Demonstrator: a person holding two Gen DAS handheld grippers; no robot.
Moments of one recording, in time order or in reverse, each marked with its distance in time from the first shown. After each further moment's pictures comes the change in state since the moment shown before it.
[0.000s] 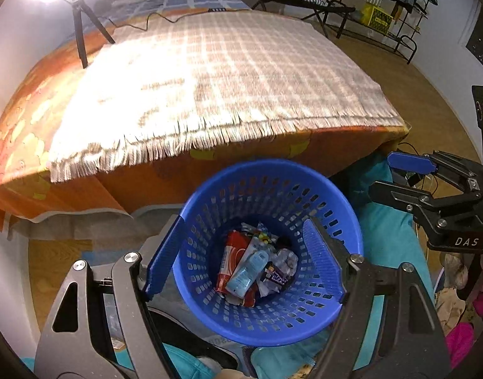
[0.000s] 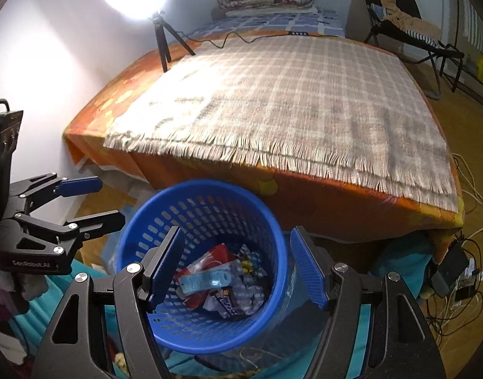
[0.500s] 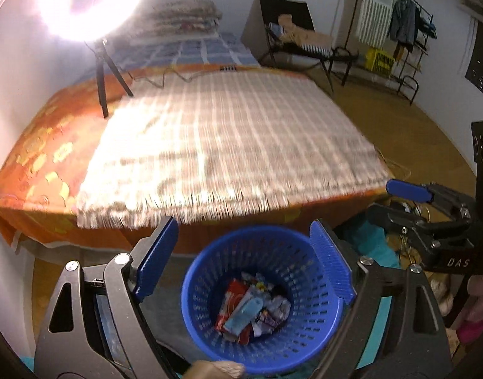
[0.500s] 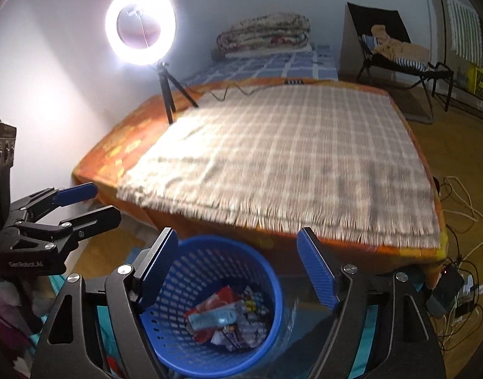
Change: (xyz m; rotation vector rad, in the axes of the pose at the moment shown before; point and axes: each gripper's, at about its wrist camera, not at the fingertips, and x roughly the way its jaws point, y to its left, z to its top) left arm -0.060 -0.004 0.039 -0.047 -0.231 0.035; right arm -0.046 0.000 0.037 0.022 -0.194 0.016
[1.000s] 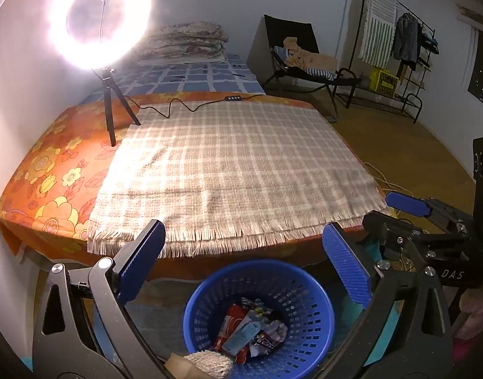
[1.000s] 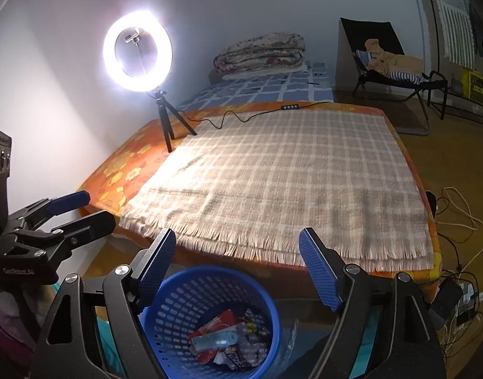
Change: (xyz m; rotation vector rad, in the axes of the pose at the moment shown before) left arm -0.016 -0.005 0.030 -0.020 -0.083 0.018; right arm -0.012 -0.009 0.022 0.021 -0.082 -0.001
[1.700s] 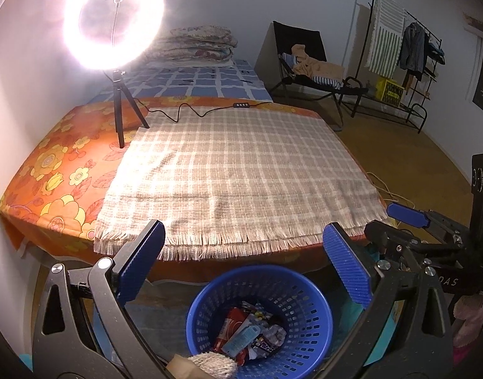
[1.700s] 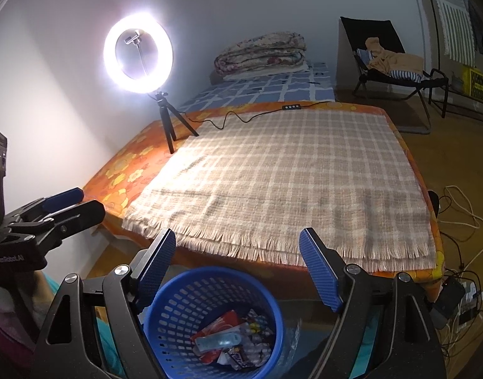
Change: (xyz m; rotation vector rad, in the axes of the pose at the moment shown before) left arm -0.012 0.006 0.004 -0.038 -0.024 0.022; right arm 0.000 0.003 0.001 0.004 0.005 0.012
